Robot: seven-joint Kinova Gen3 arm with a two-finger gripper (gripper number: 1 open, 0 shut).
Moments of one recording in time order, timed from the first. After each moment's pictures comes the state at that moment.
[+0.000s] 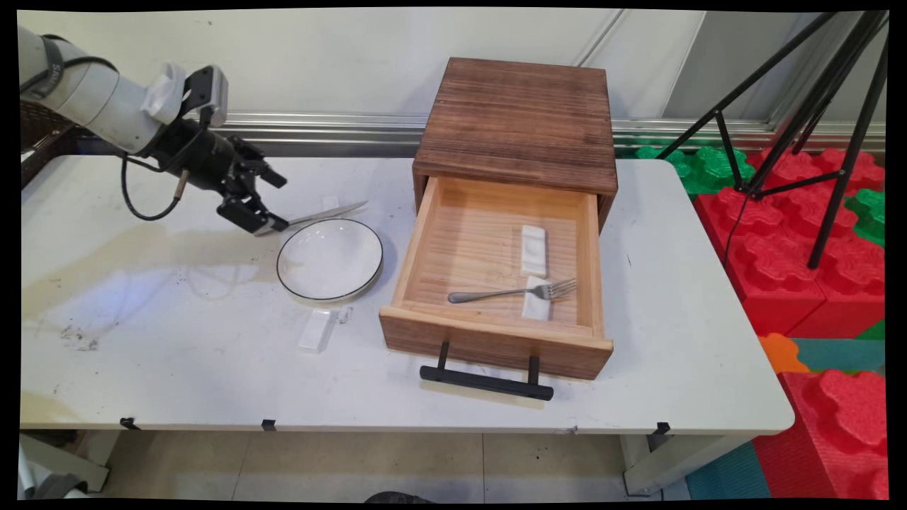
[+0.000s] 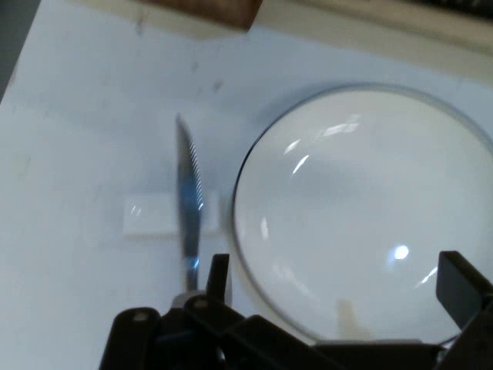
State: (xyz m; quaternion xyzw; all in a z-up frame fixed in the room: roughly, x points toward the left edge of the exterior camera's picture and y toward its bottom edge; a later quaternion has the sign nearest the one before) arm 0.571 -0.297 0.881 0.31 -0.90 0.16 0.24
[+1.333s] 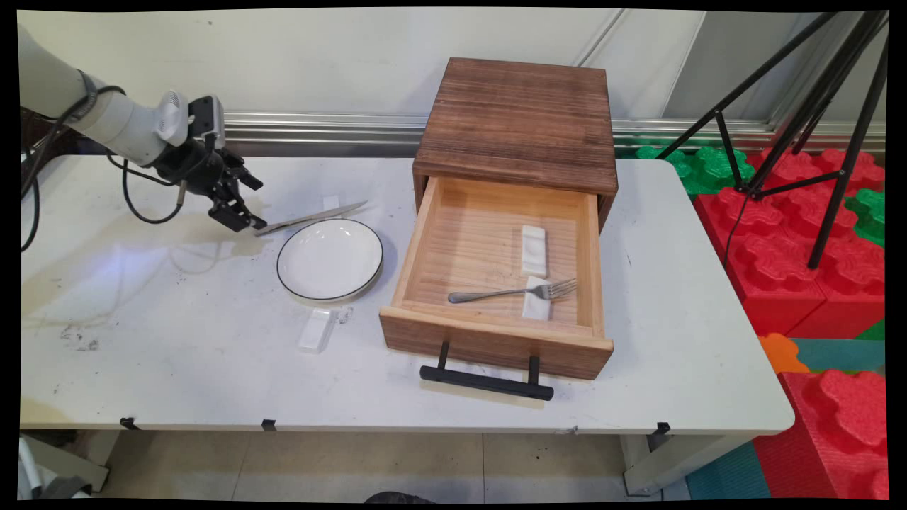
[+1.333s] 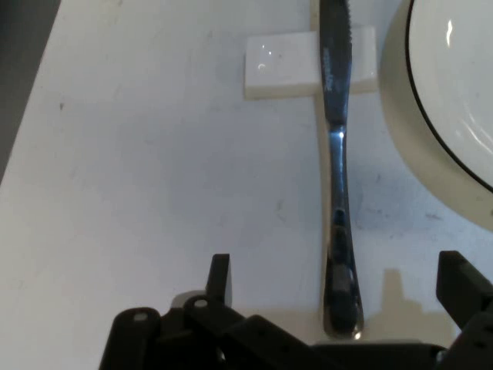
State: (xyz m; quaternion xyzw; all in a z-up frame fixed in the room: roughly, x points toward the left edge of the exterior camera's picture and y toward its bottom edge) arm 0.644 -0.327 0.818 0.33 -0.91 0.18 0.17
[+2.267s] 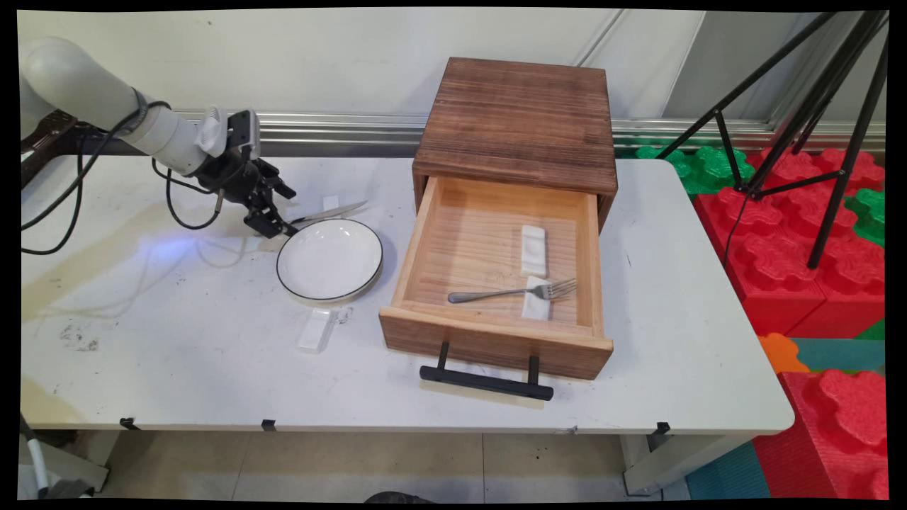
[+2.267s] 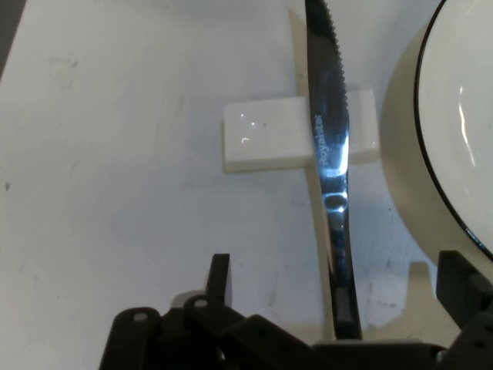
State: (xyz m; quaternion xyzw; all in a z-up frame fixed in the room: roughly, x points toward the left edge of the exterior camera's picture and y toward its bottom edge) arm 0.630 -0.367 0.780 0.31 -0.92 0.17 0.20
